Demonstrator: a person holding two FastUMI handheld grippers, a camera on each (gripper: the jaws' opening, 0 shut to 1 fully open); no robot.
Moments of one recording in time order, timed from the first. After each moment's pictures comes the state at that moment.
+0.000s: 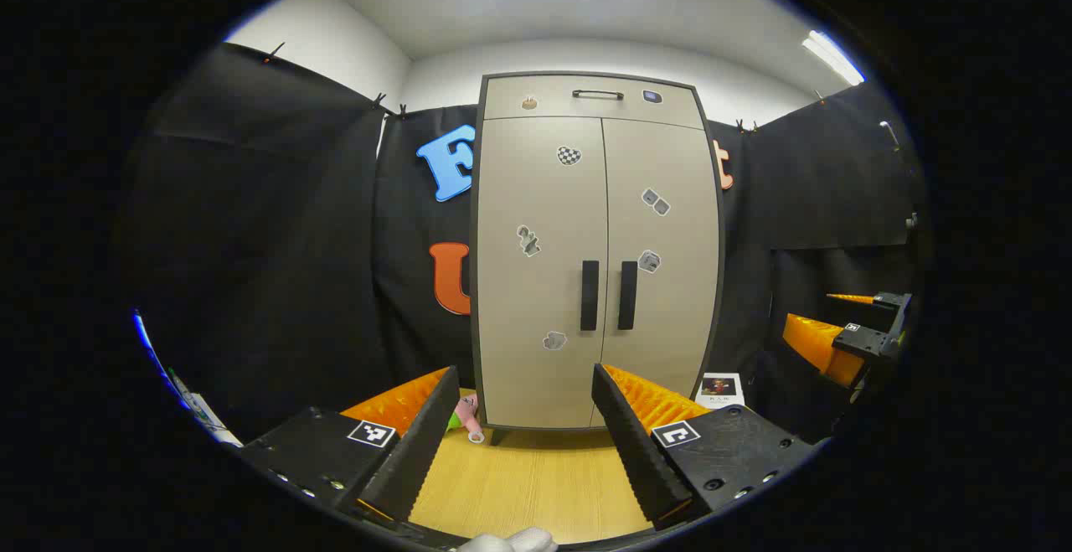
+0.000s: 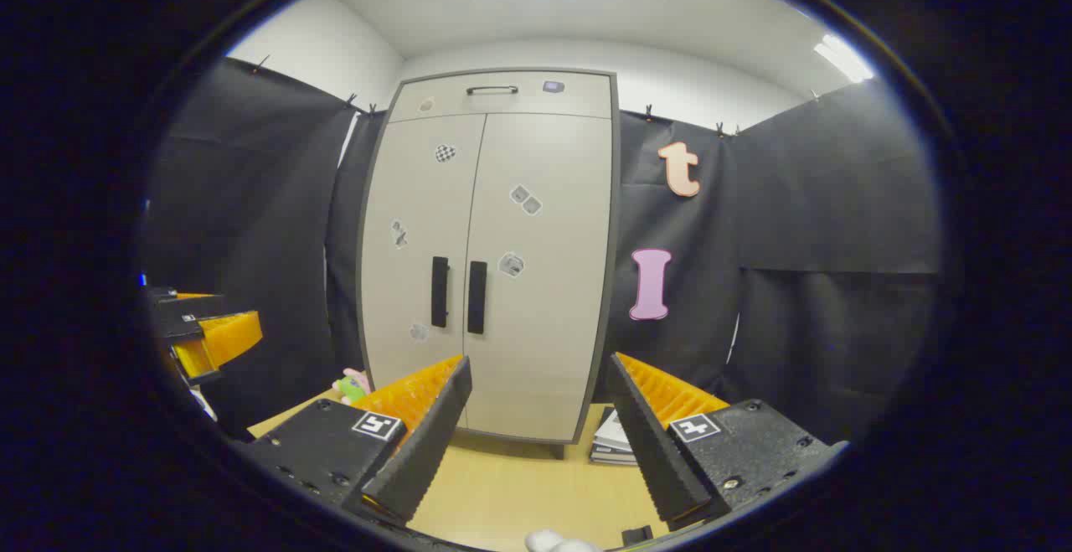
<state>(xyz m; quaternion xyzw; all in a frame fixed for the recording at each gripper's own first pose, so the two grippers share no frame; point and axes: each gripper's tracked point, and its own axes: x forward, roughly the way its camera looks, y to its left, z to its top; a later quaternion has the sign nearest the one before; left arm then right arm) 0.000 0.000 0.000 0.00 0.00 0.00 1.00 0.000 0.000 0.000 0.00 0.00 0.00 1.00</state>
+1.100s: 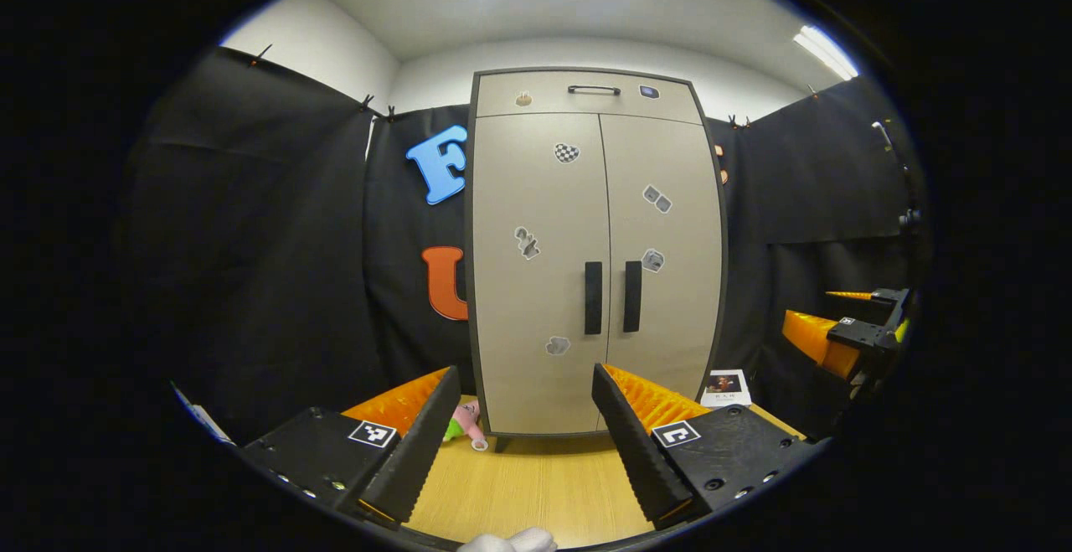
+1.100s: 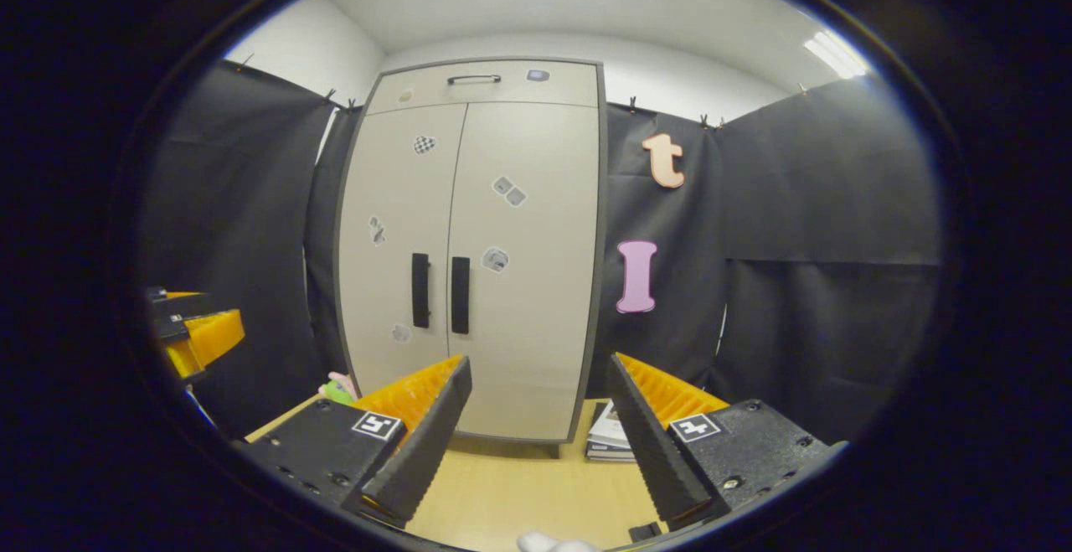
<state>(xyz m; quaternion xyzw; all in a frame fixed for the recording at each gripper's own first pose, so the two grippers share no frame) 0.022 0.011 -0.001 0.01 0.00 -0.02 1.00 0.034 0.009 -0.004 0.01 0.01 -0.03 1.00</state>
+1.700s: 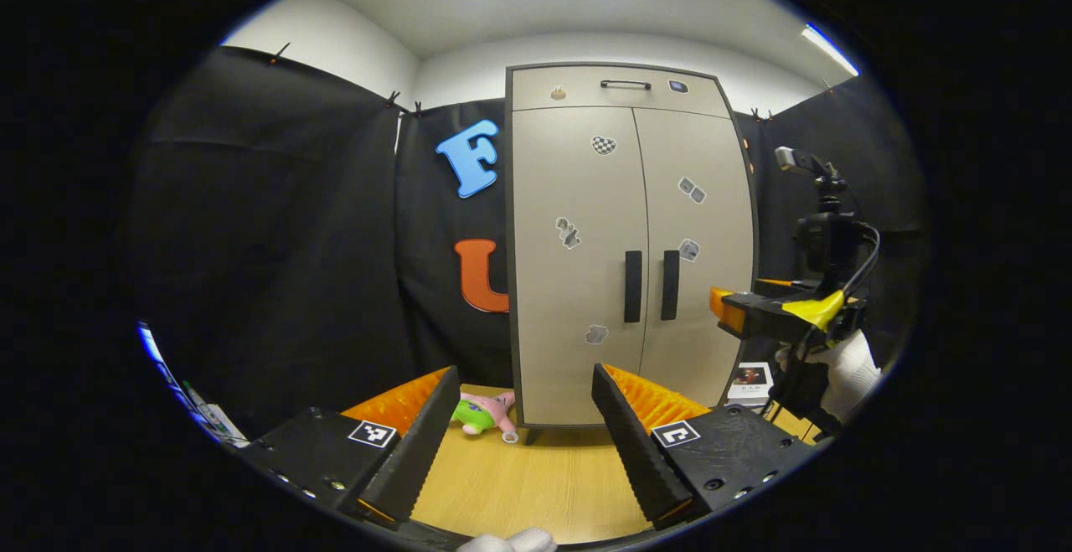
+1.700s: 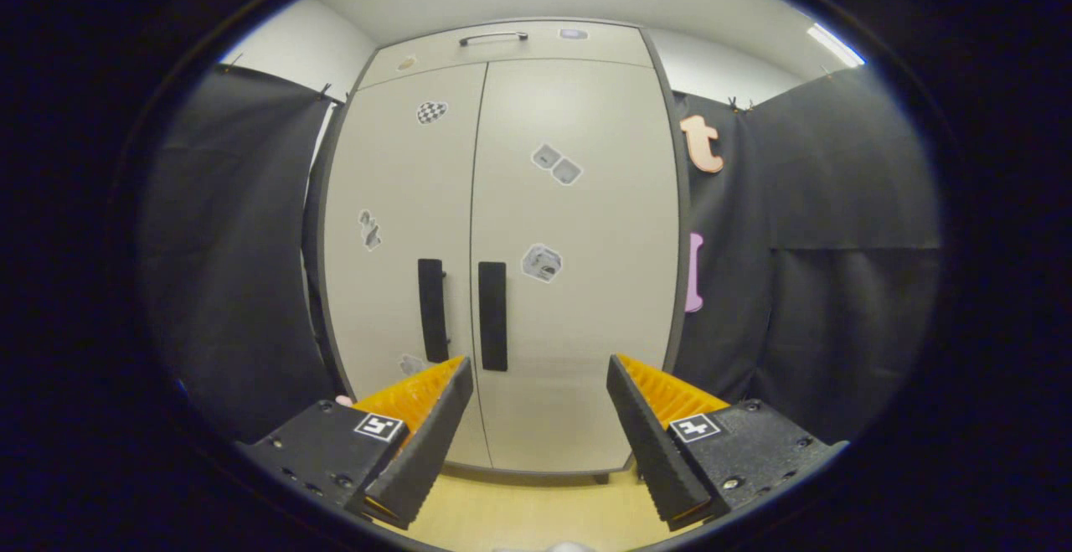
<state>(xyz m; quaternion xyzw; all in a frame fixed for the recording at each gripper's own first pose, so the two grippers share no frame) 0.007 0.060 -0.009 0.01 0.01 0.04 1.00 0.197 0.073 0.000 0.03 0.02 0.00 1.00</state>
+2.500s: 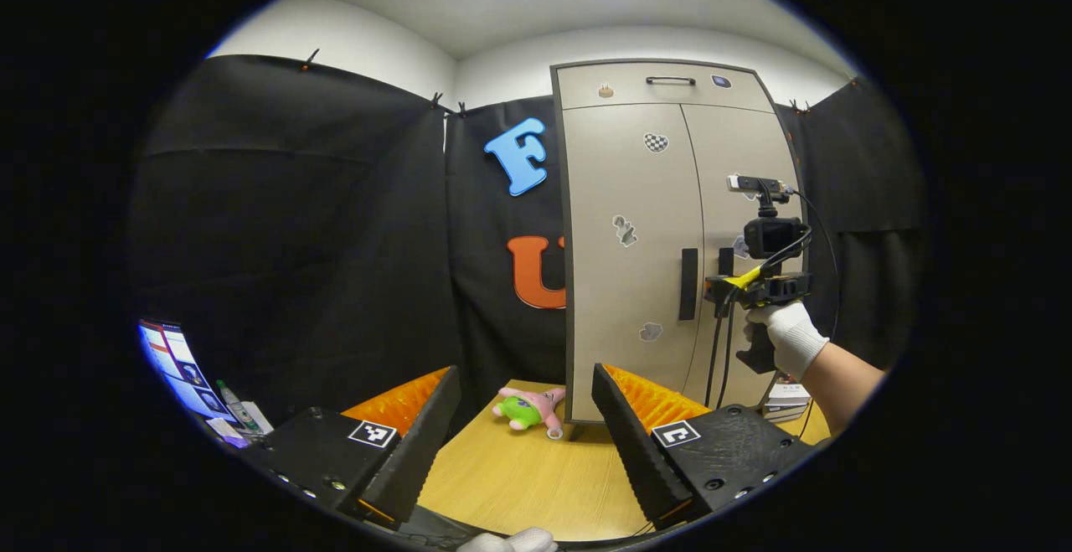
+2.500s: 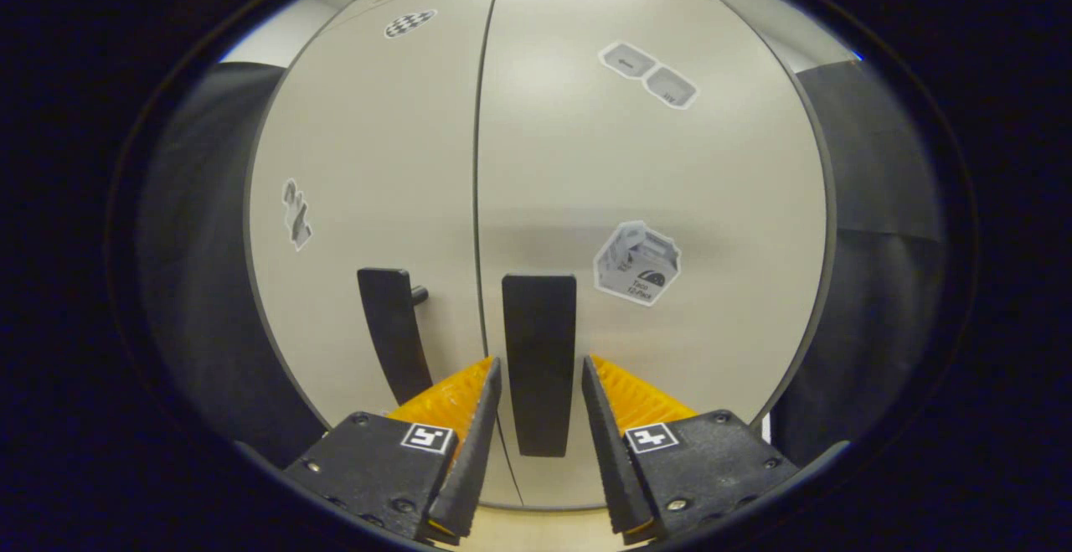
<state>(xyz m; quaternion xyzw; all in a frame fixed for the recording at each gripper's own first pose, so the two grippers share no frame) -0.005 0.099 -0.002 0.02 0.02 0.12 0.99 0.336 0.115 0.000 0.05 0.06 -0.01 1.00</state>
